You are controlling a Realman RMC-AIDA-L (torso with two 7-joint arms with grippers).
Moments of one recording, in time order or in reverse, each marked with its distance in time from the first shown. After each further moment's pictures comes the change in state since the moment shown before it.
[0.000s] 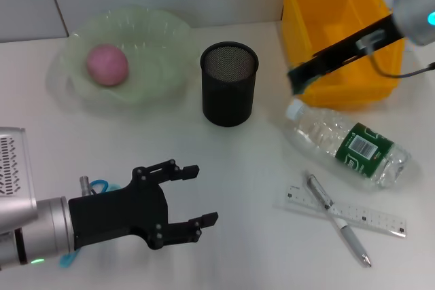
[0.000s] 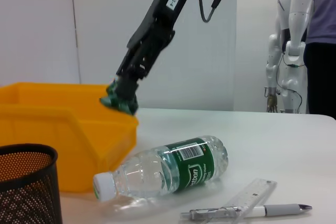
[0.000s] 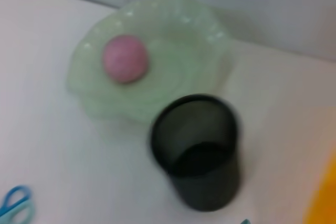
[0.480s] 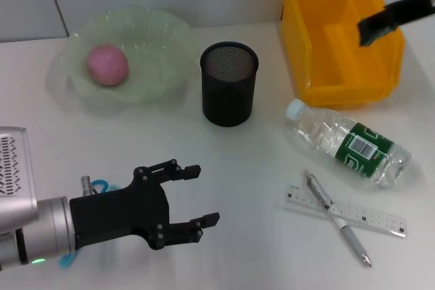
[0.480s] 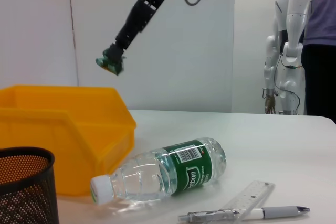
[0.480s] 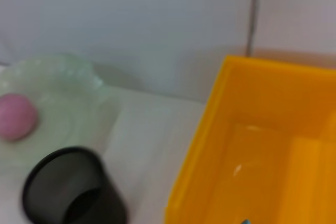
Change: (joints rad) left arm -0.002 -0.002 0.000 0.001 0.001 0.005 0.001; right arm -0.004 -0.030 0.196 -0.088 -0.136 0.011 -0.012
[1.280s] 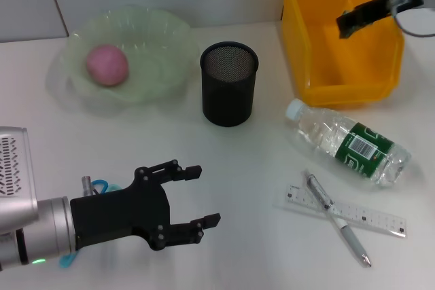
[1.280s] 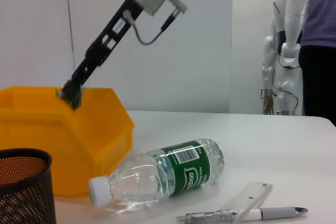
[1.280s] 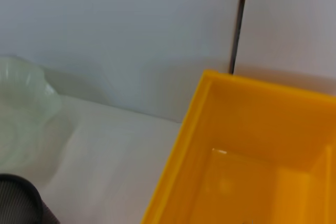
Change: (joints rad) left arm 0.000 0.000 0.003 0.001 -0.001 0.003 0.001; right arm 0.063 0.006 -0.088 0.322 -0.073 0.390 -0.060
